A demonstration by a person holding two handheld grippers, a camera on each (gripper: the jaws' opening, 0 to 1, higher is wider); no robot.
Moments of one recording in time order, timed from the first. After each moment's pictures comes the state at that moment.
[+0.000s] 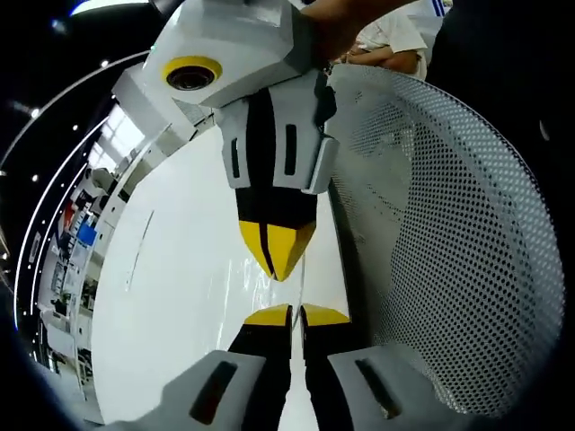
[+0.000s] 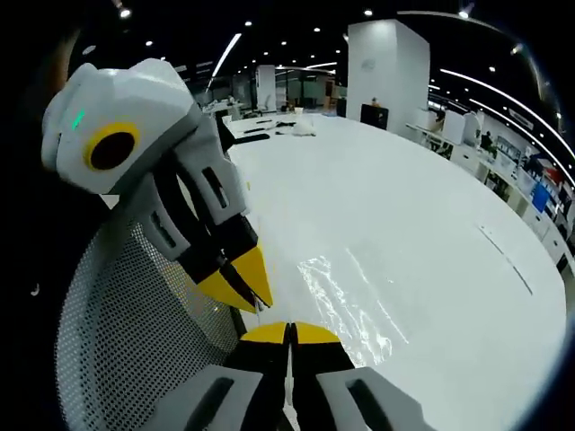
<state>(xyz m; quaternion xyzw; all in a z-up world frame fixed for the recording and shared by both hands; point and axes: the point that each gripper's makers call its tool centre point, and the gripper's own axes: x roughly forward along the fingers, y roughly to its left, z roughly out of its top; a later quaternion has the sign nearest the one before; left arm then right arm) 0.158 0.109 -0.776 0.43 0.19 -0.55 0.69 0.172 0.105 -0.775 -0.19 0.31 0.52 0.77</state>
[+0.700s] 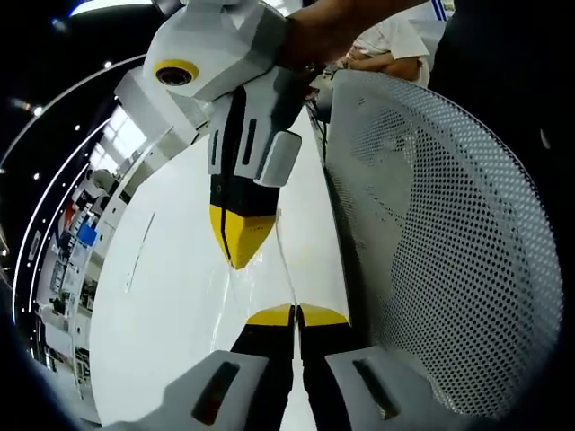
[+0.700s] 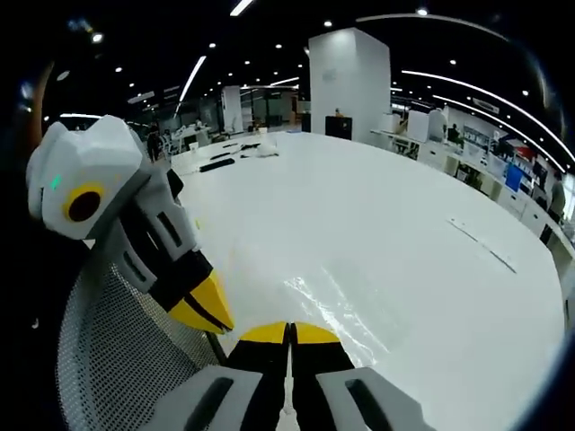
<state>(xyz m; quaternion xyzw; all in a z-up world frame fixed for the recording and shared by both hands) 0.158 0.105 -0.773 0.41 0.19 -0.56 0.70 0.201 0.092 -0.758 -0.14 0.29 0.47 0.82</state>
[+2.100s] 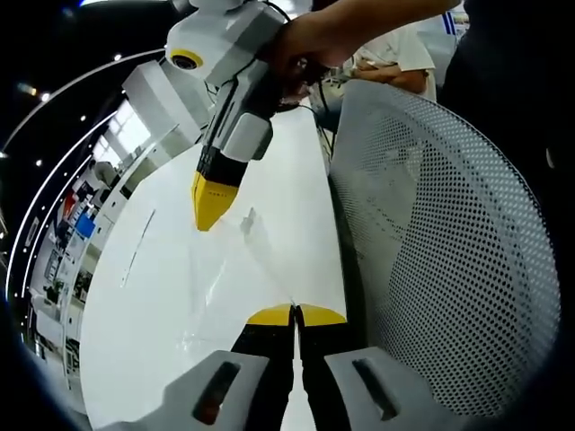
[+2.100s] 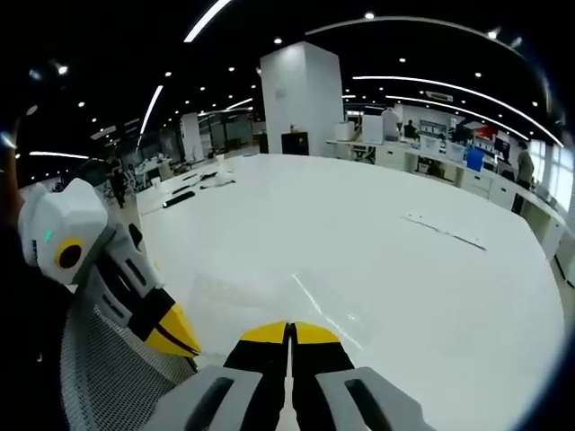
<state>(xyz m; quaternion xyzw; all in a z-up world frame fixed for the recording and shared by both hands) 0.160 0.101 -0.773 0.39 0.19 -0.56 0.71 0.233 0.064 -0.735 -0.07 0.28 0.40 0.87</state>
